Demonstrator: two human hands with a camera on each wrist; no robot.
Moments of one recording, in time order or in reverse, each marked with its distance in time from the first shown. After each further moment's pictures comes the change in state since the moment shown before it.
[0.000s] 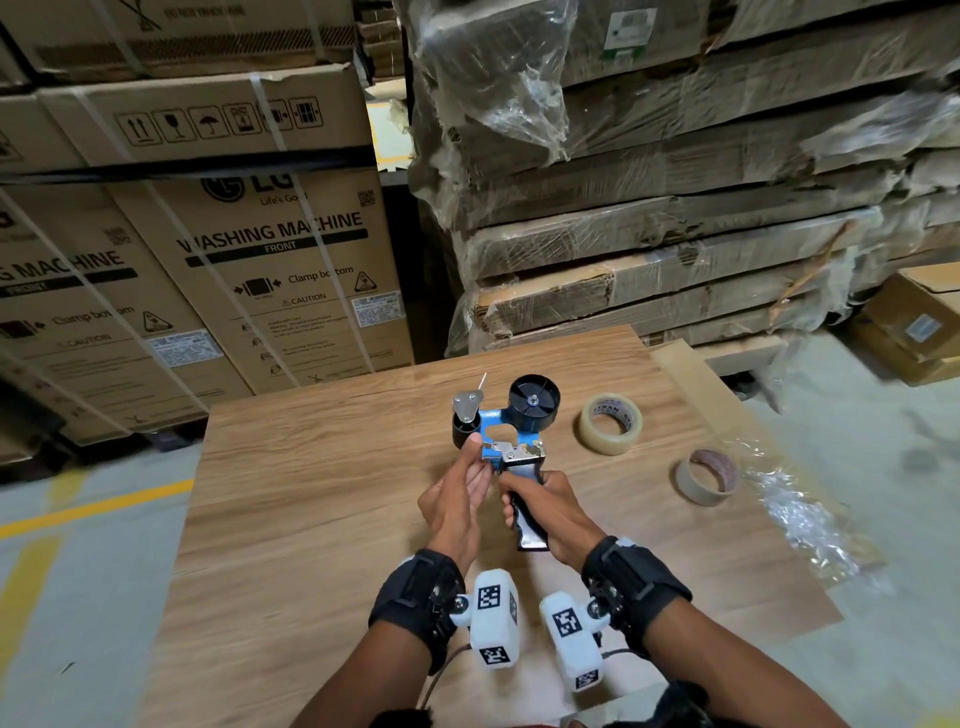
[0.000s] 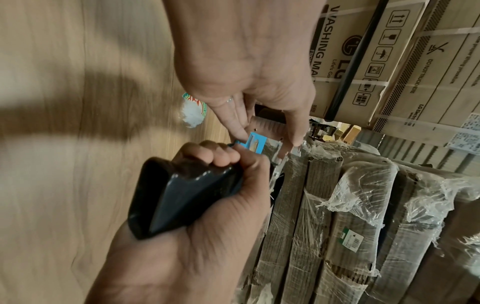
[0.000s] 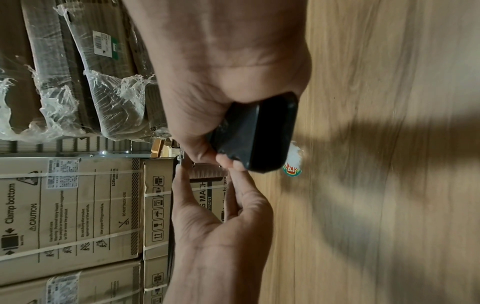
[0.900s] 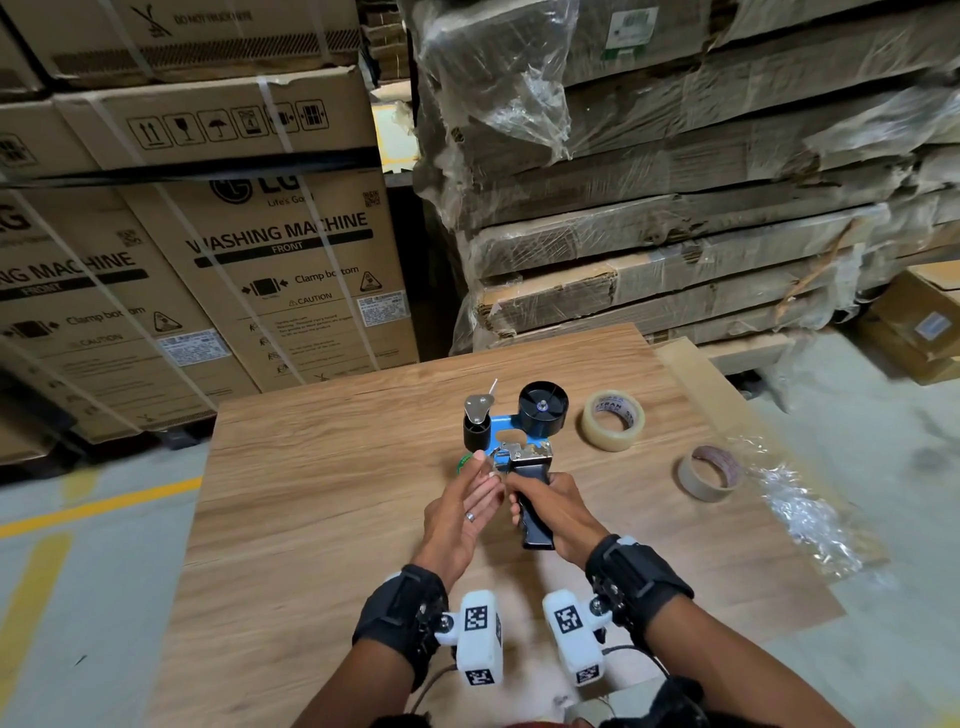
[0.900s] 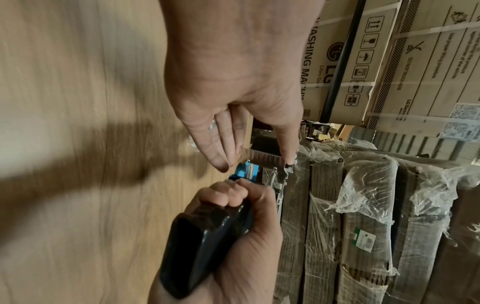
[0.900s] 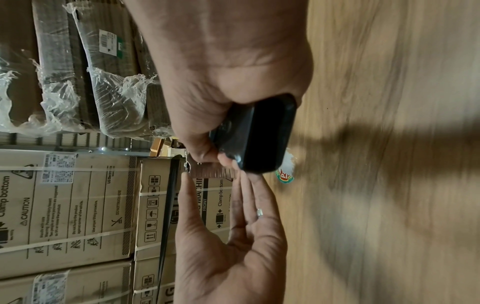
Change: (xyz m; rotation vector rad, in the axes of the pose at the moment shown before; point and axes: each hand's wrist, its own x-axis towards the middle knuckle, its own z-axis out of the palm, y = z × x) left_hand 0.006 -0.010 -0.031 0.086 -0.102 -0.158; right_hand 0.002 0.011 -0.008 0.022 0.040 0.018
